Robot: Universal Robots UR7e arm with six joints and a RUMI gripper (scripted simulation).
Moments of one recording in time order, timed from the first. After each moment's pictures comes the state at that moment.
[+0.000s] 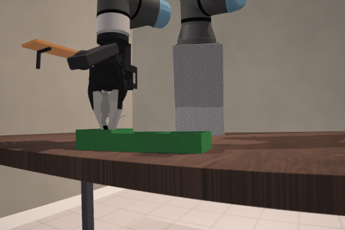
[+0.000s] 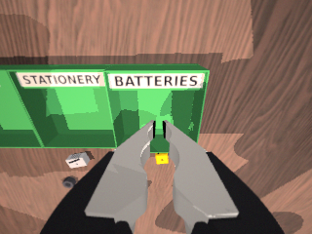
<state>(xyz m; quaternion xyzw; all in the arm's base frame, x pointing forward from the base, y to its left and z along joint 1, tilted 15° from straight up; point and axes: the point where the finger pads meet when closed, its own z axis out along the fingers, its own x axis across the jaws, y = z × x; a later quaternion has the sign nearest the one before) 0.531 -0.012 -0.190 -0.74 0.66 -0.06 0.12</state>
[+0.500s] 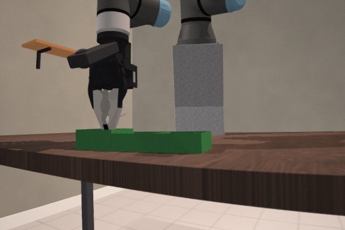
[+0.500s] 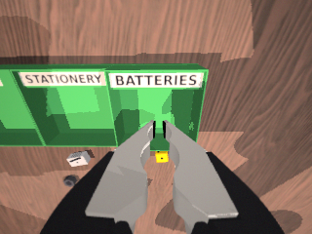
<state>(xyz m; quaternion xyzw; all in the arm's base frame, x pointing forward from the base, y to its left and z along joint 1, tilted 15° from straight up) 0.531 -0.012 -0.187 -0.74 0.66 -0.06 0.12</state>
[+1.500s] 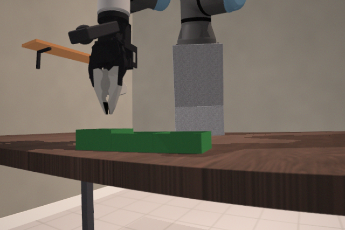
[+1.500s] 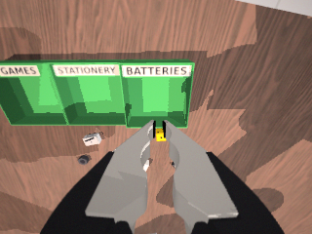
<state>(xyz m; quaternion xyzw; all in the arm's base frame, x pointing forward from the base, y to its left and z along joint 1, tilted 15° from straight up) 0.519 -0.016 -0.142 -0.74 0.66 -0.06 0.12</state>
